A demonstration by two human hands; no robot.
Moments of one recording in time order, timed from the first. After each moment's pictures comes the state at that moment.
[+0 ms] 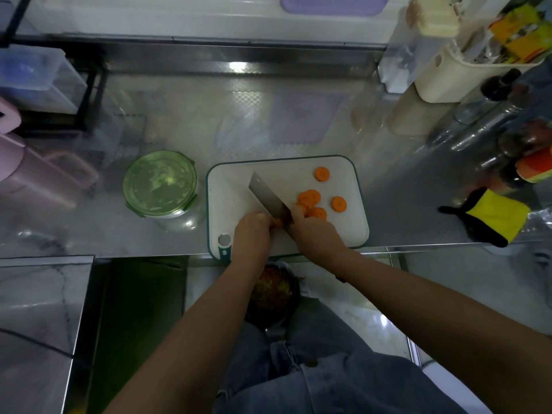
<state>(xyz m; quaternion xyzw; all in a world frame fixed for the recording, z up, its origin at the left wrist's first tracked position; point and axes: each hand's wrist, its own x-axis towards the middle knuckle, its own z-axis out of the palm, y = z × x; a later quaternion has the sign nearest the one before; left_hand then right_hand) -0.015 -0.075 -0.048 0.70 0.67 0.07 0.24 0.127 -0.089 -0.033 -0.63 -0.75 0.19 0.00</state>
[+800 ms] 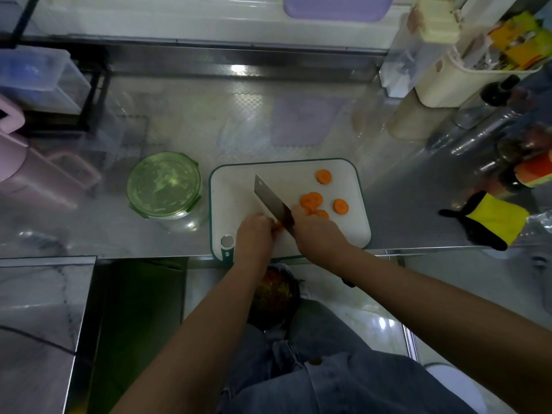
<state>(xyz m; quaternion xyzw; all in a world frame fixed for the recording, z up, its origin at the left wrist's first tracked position) -0.016 -0.075 -0.045 0.71 0.65 0.06 0.24 0.118 -0.088 -0.007 -0.62 -0.77 0.15 -0.05</state>
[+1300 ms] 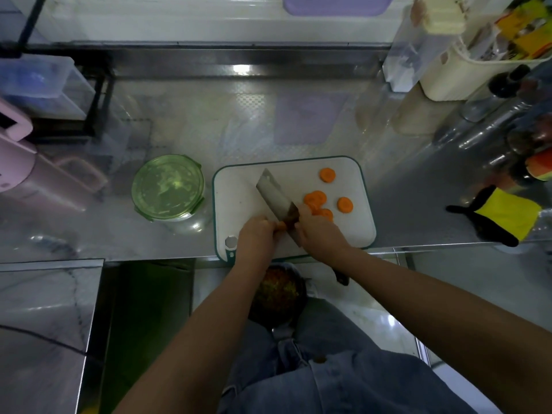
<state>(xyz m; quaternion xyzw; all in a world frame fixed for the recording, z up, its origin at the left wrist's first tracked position) -0.022 -0.078 -0.043 0.73 0.64 0.07 0.25 0.124 -0.083 -0.034 -0.63 -0.72 0.27 0.06</state>
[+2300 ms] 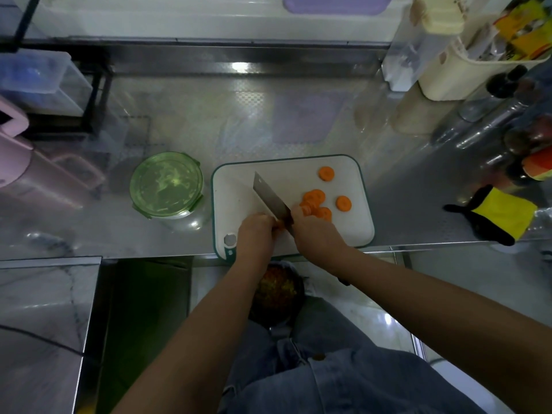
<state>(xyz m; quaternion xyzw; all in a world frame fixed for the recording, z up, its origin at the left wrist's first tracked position) -0.019 -0.073 -0.047 0.73 0.64 0.06 0.24 0.113 -0.087 -0.030 -0.63 -0.76 0.17 -0.01</state>
